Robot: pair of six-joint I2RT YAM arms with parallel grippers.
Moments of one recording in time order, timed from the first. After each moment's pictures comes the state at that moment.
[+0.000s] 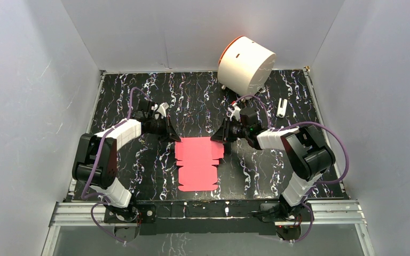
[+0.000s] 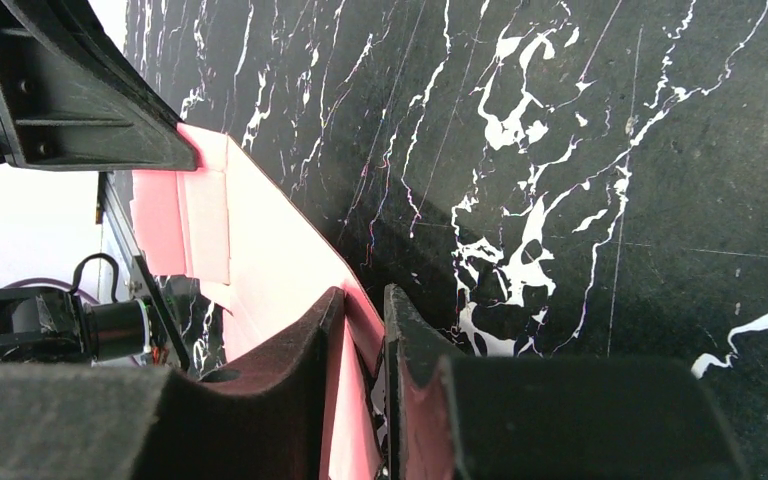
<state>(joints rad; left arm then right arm) -0.22 1.62 0.92 -0.35 0.63 -0.44 0.50 1.72 0.74 0.41 -0.59 0.63</state>
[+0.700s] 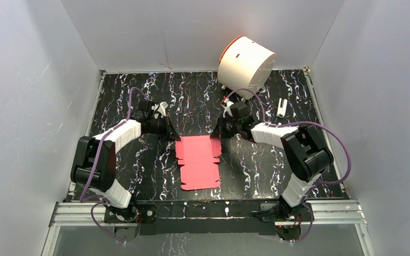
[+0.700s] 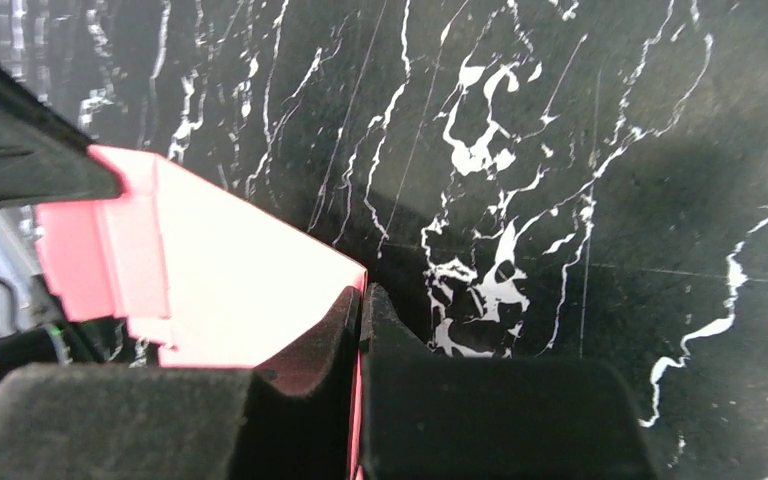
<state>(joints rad) -0.23 1.59 0.92 -0.36 0.60 -0.48 0.55 1.72 0.88 0.15 -0.45 0.52</state>
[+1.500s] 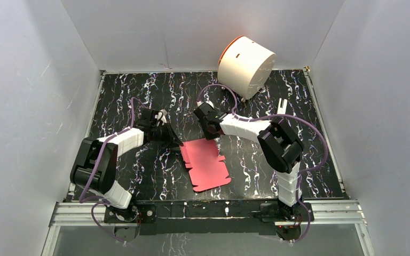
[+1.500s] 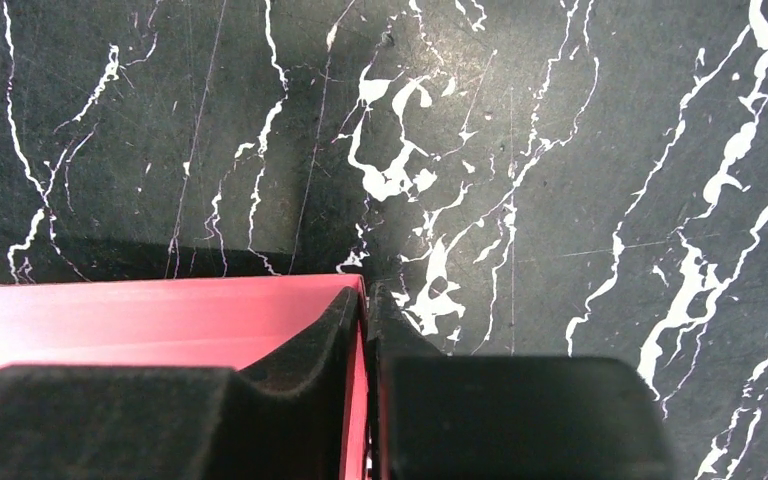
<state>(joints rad) -0.28 1.57 0.78 -0.19 0.52 -0.68 0.82 1.97 1.38 -0.51 0.25 0.38</state>
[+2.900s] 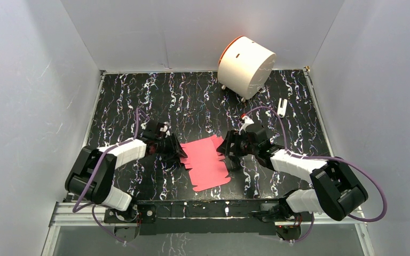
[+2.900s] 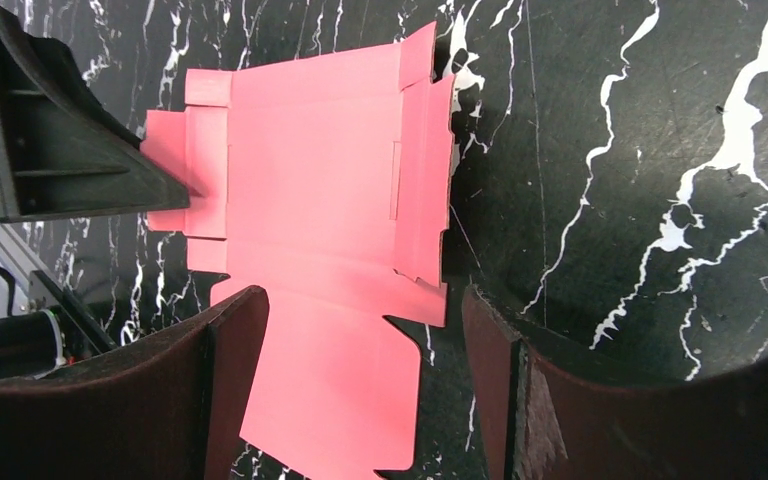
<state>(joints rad) -0.39 1.46 0.63 -0.20 0.43 -0.76 0.60 1.30 0.50 0.19 -0.25 0.61</state>
